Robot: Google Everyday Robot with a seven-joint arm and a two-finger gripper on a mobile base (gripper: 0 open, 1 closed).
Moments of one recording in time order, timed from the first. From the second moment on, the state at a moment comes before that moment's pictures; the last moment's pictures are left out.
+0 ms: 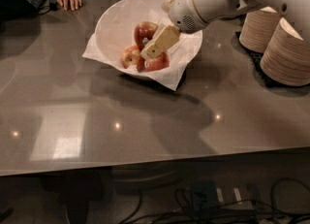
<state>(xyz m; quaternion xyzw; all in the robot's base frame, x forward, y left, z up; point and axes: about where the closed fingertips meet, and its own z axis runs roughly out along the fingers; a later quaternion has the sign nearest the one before) 0.638 -0.014 0.956 -0.56 0.70 0.16 0.43</state>
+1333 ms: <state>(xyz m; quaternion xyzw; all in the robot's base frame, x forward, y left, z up) 0.668 0.012 0.925 -0.55 0.70 0.19 0.42</state>
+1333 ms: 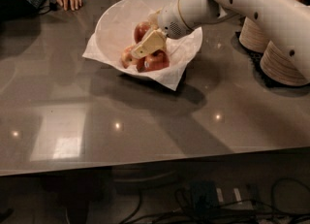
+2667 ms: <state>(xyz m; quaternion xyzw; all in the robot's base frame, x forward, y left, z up) 0.660 0.013 0.935 -0.58 0.68 0.18 0.41</state>
